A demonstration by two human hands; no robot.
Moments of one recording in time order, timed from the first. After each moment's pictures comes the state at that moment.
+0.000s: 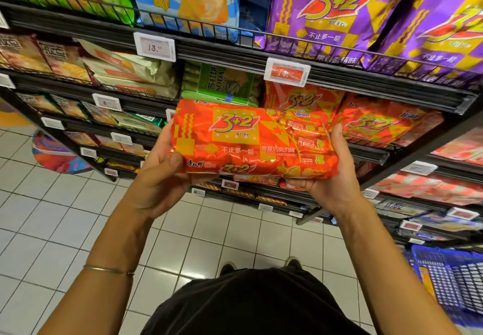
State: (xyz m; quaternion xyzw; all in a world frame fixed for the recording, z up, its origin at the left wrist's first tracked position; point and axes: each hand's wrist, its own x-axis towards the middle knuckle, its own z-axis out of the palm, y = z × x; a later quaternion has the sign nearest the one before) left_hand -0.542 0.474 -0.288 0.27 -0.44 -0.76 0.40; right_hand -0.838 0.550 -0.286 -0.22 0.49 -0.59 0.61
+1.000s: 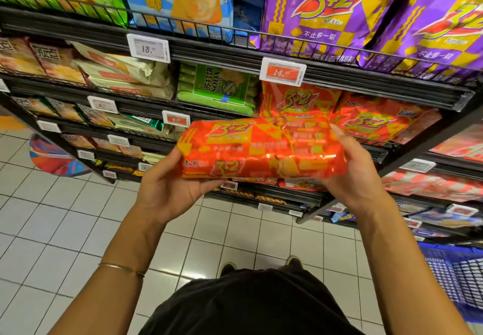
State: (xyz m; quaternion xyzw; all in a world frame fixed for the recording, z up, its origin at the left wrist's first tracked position) left_hand -0.558 0.473 -0.310 0.25 -0.27 -0.85 0.37; right_hand -0.868 0.552 -0.277 -0.28 0.48 -0.59 0.58
